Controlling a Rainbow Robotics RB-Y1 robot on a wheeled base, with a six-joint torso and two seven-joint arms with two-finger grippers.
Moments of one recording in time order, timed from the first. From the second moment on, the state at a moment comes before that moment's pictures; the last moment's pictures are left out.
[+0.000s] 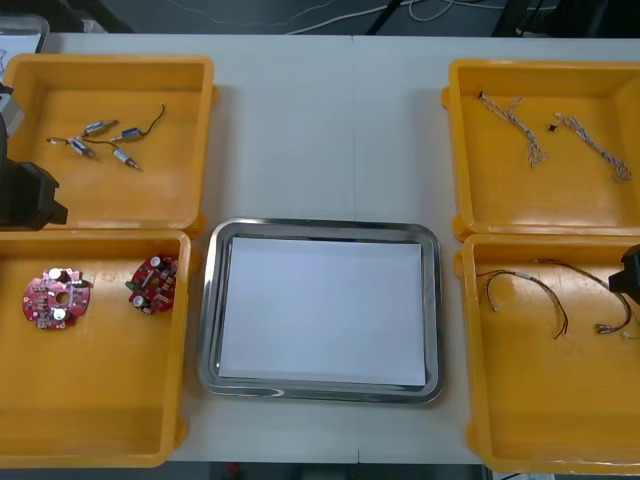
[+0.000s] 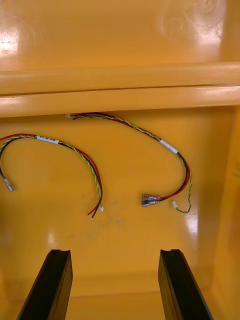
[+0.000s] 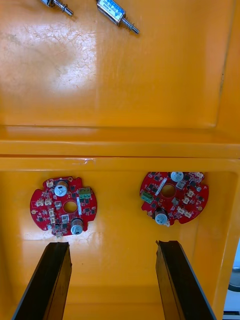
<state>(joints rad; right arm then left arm) -0.06 -0.89 -0.23 -2.24 -0.87 1.77 1.12 -0.37 0.88 0.16 -2.16 0.89 1.91 -1.06</state>
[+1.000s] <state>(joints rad) -0.06 -0.89 -0.23 -2.24 -0.87 1.77 1.12 -0.37 0.88 0.16 -2.16 0.89 1.91 -1.06</state>
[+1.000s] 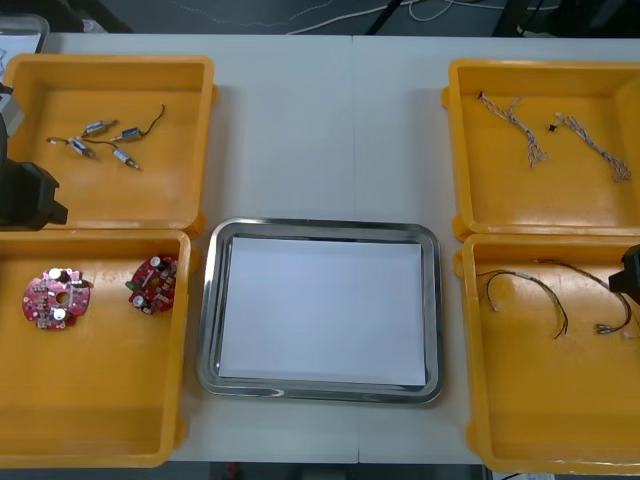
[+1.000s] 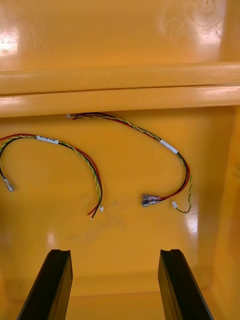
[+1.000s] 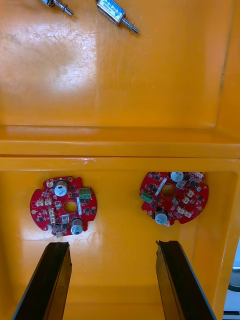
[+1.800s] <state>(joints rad) -0.06 -0.89 -0.23 -2.24 -0.87 1.77 1.12 -0.37 0.88 0.16 -2.16 0.89 1.91 -1.06</state>
